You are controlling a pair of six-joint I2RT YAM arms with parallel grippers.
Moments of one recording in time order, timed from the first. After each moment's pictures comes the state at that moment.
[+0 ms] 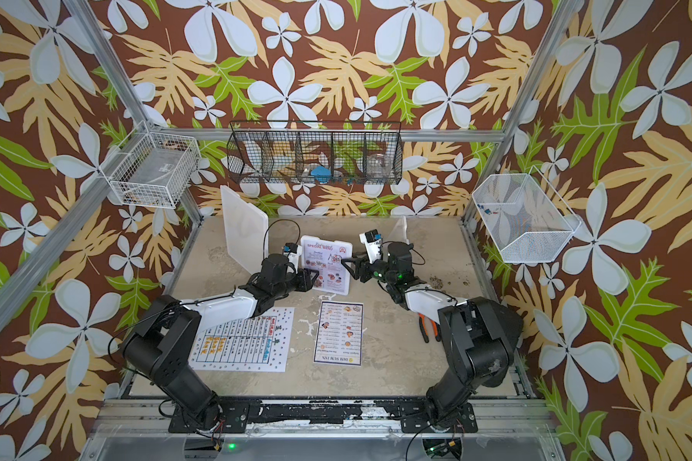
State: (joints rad) left arm -0.51 1.69 0.89 0.28 0.12 -0.46; right arm 0.28 1.66 0.89 0.49 -0.65 0.19
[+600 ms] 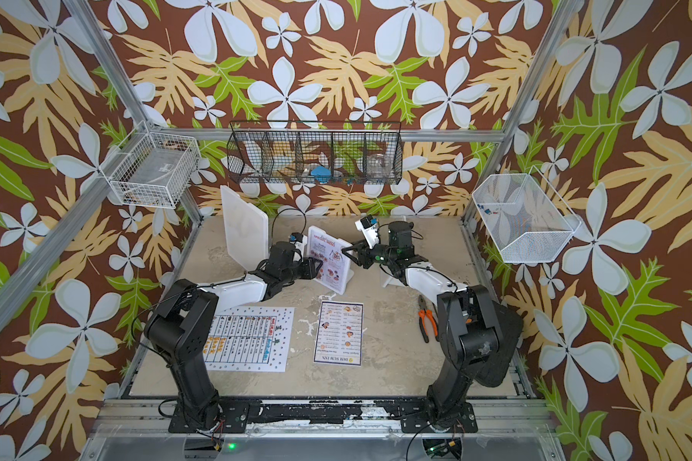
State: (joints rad) left arm -0.48 1.86 1.09 0.22 0.15 -0.44; right arm 0.24 1.76 1.15 0.17 -0.82 0.02
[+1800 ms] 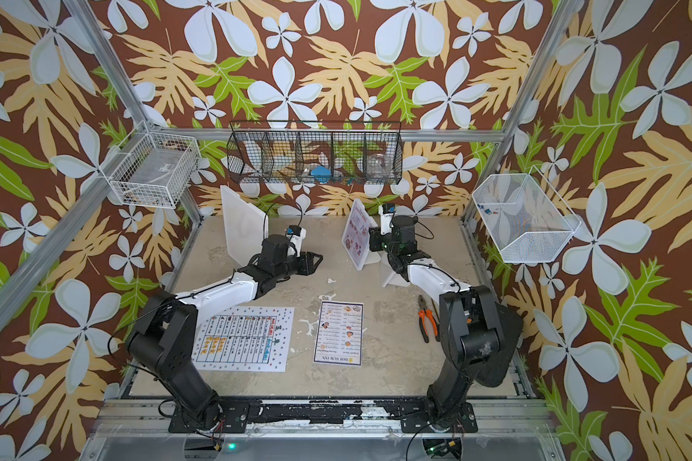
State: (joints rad) left arm -0.48 1.70 1.08 0.12 0.21 -0.41; right arm 0.21 1.77 1.21 0.19 -0.19 0.17
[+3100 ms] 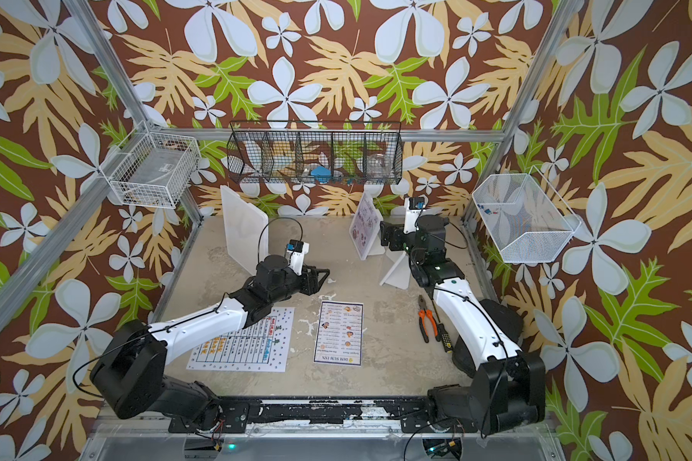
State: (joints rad) left arm -0.64 1.48 0.87 0.24 0.14 -0.43; right arm 0.17 1.33 1.10 -0.05 -0.07 0.17
